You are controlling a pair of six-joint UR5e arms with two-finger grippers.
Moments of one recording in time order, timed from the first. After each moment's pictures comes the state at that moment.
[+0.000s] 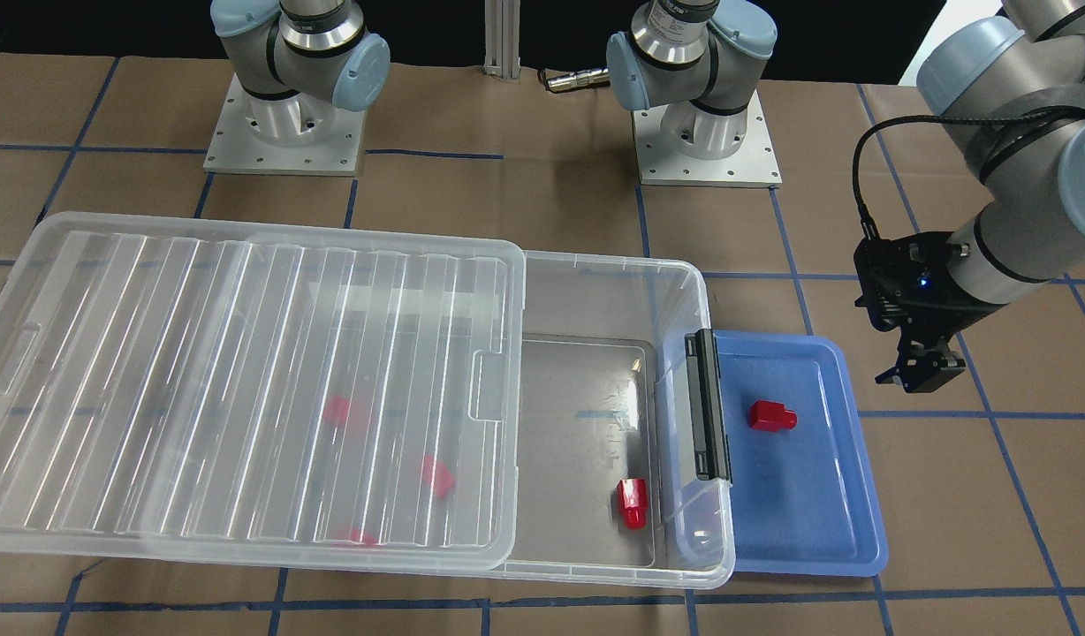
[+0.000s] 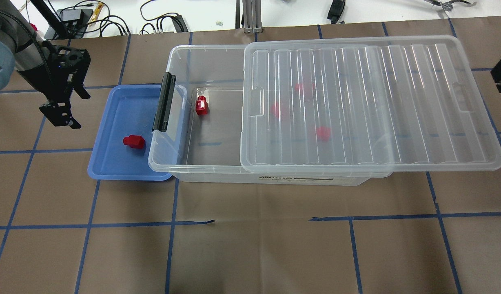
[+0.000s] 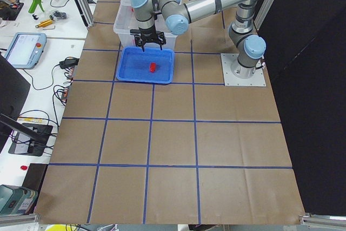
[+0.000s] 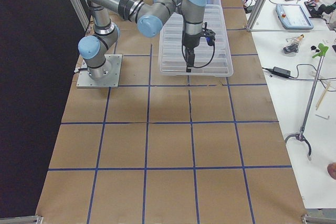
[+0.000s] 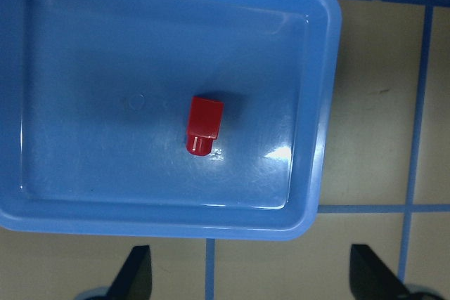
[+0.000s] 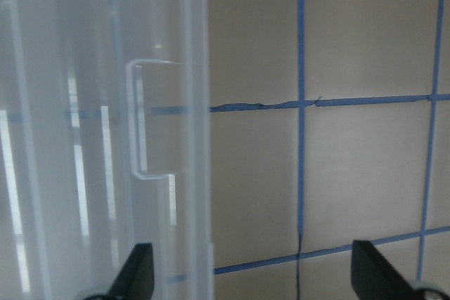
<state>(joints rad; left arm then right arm) -1.25 -1.80 -1.62 -1.41 1.60 1.88 1.16 -1.51 1.58 -1.72 -1.80 -0.38</state>
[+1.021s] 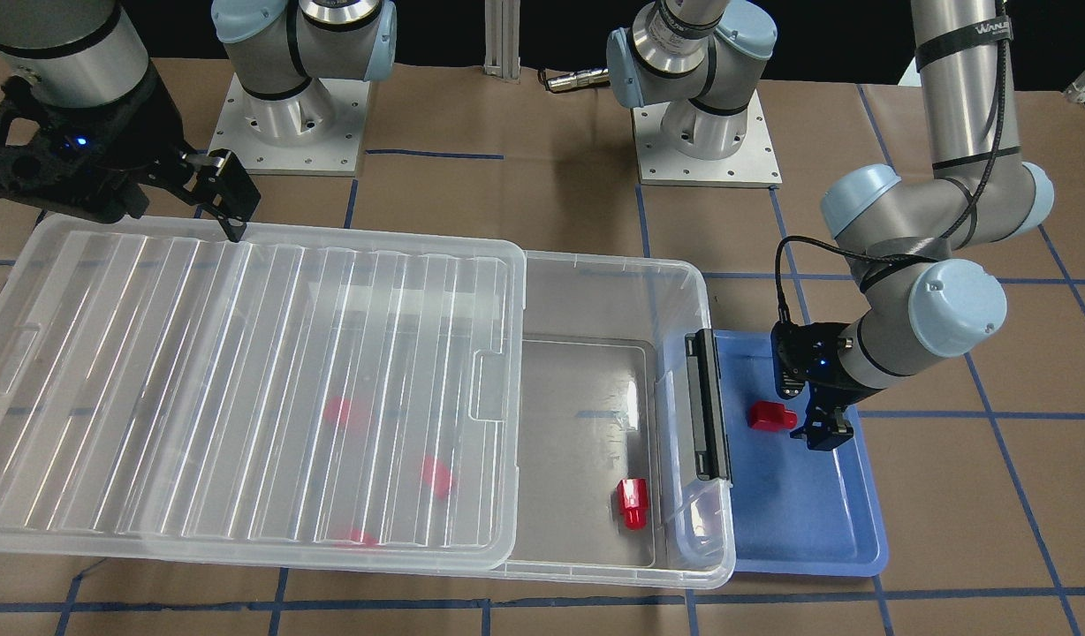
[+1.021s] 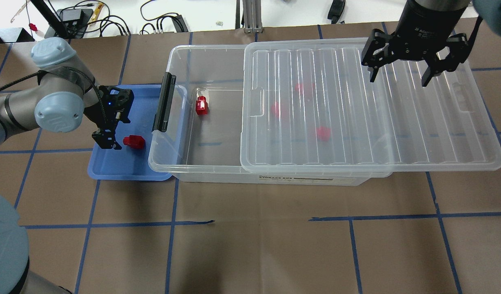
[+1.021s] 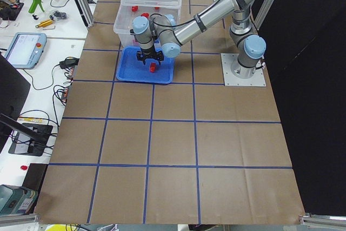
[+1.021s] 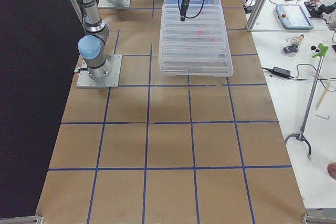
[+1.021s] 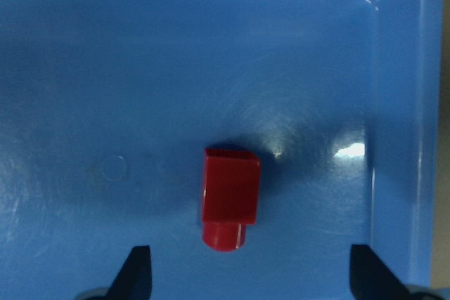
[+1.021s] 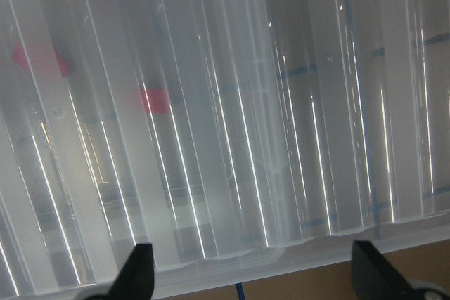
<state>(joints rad) -1.30 -1.95 -1.82 -1.05 1.56 1.91 1.55 -1.52 1.46 -1.46 -1.63 0.20</state>
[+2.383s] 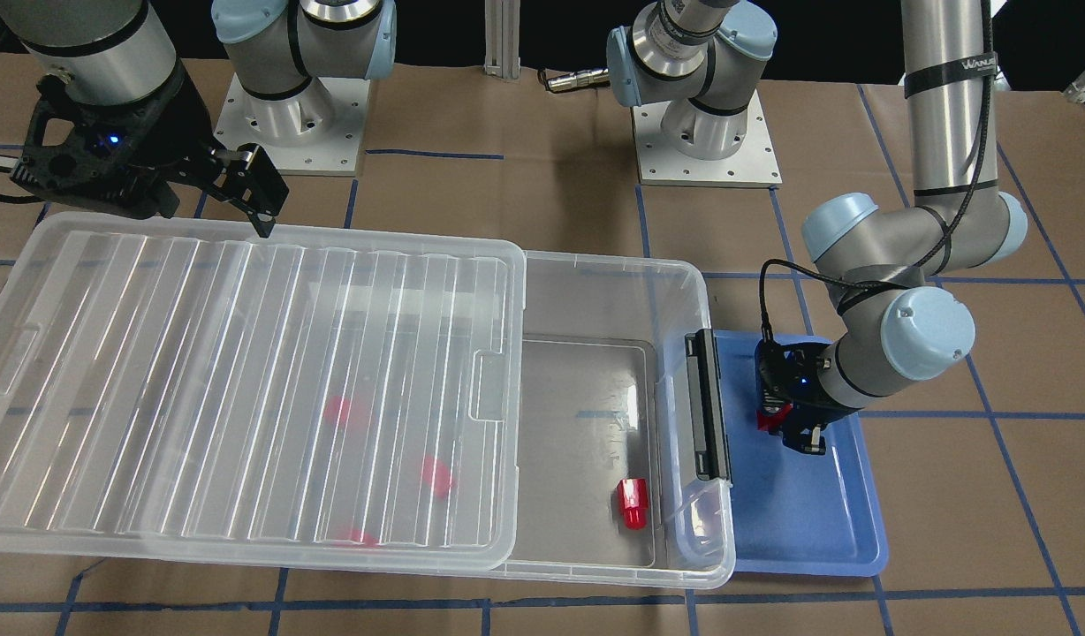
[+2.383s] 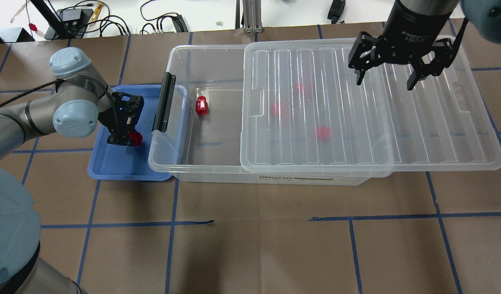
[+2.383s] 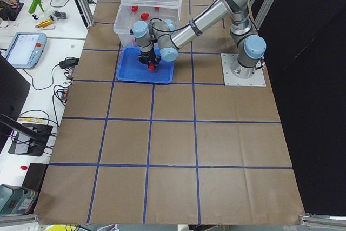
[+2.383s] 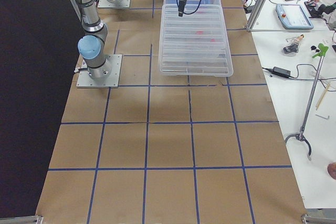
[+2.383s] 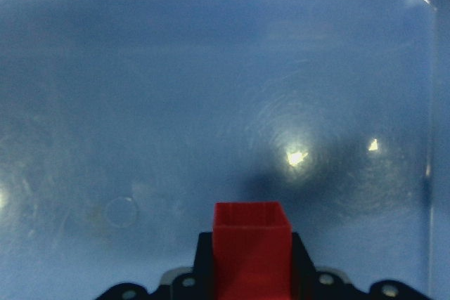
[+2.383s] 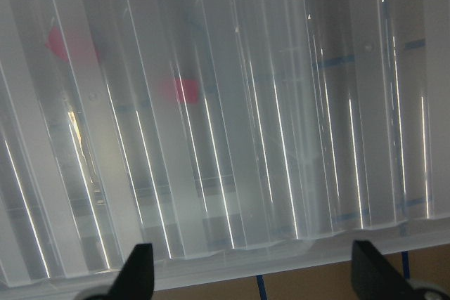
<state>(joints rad) -1.32 -1.98 -1.81 -1.01 1.56 1.91 1.56 -1.52 1.47 -1.46 -1.58 0.20</state>
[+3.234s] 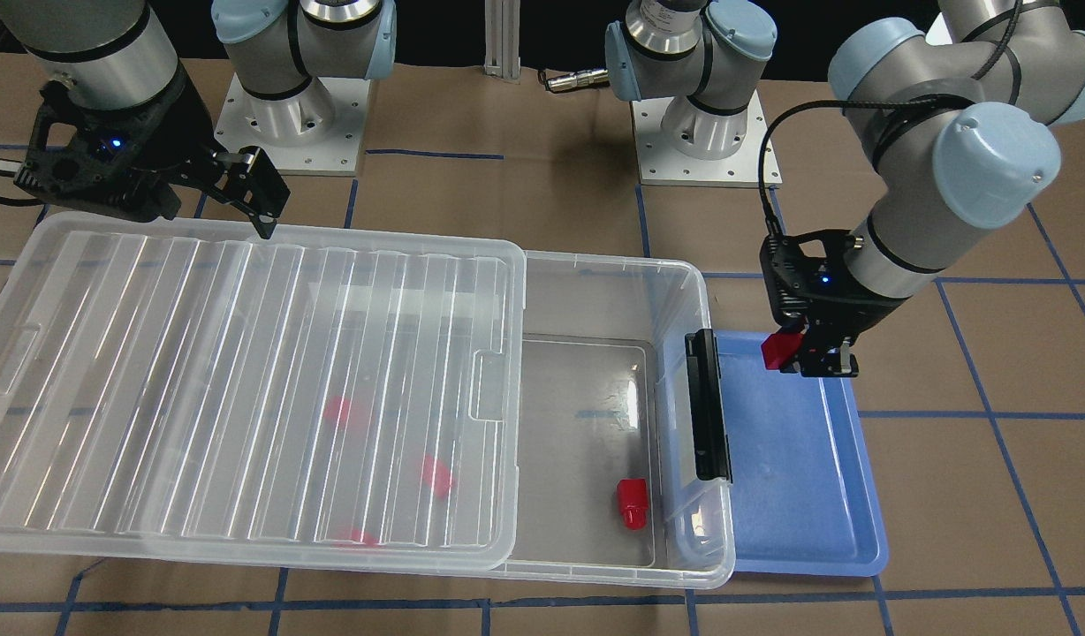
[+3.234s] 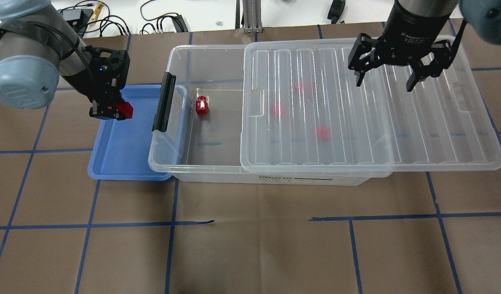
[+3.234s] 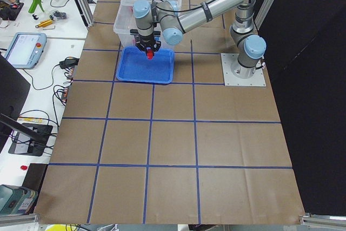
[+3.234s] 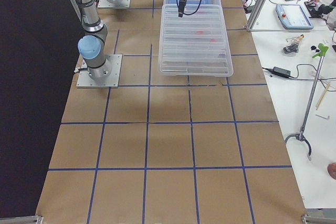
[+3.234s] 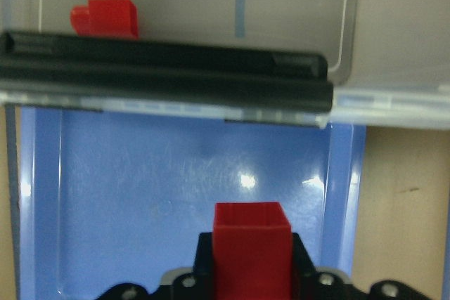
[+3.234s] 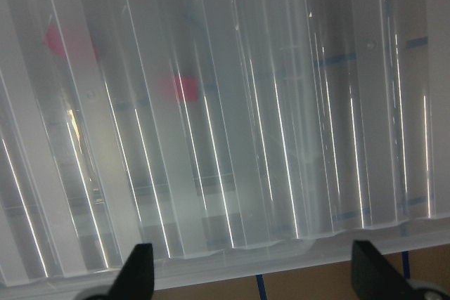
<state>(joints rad) -1.44 -1.73 -1.67 -1.32 1.52 1.68 1.56 -1.52 1.47 -1.46 -1.58 0.20</state>
